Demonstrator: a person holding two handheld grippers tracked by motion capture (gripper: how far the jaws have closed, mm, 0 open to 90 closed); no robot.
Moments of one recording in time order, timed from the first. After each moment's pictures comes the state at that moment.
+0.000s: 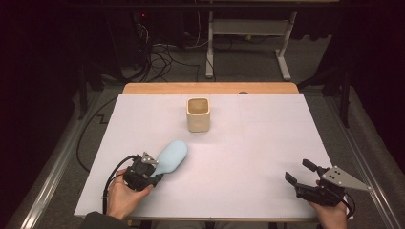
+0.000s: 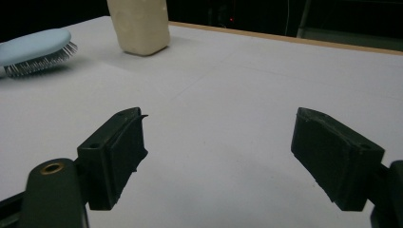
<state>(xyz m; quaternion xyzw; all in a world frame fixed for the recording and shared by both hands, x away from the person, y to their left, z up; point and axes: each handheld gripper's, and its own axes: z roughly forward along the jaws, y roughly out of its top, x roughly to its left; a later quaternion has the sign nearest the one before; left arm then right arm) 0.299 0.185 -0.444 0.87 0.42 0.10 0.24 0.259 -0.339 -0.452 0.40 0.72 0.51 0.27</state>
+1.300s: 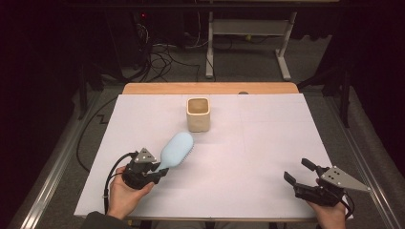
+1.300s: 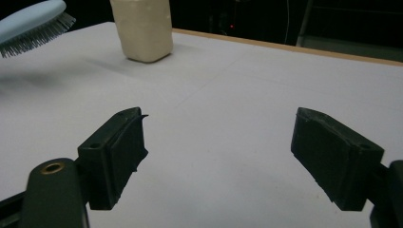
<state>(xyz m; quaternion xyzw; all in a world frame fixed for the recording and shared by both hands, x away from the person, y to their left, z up) 0.294 0.181 -0.425 0.86 0.39 0.10 0.33 0.257 -0.335 -0.448 0.39 0.71 0.52 0.28</state>
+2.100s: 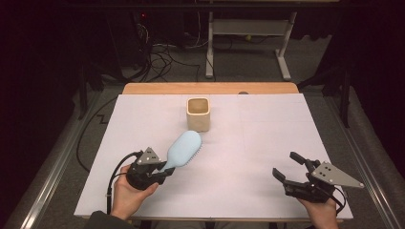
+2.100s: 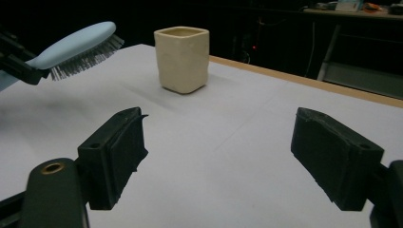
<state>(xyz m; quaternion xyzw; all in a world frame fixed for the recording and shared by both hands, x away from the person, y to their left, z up) 0.288 0.168 -0.413 0.86 0.35 0.11 0.36 0.258 -0.296 -0.419 0.33 0.72 0.55 0.27</state>
